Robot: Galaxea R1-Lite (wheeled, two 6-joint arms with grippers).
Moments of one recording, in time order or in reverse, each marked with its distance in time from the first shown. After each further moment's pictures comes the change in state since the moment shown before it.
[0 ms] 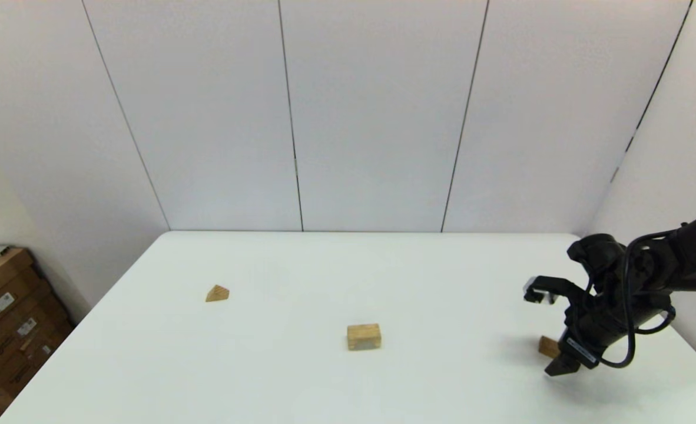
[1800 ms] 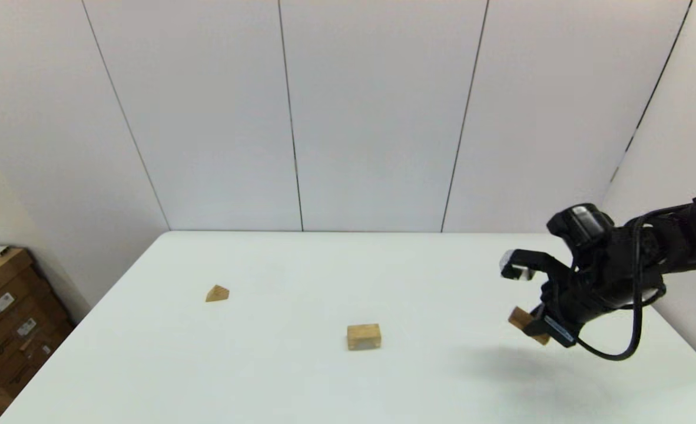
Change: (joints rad) left arm 0.000 0.000 -0.001 0.000 0.000 0.000; right arm 0.171 -0.152 -0.043 0.054 0.055 0.057
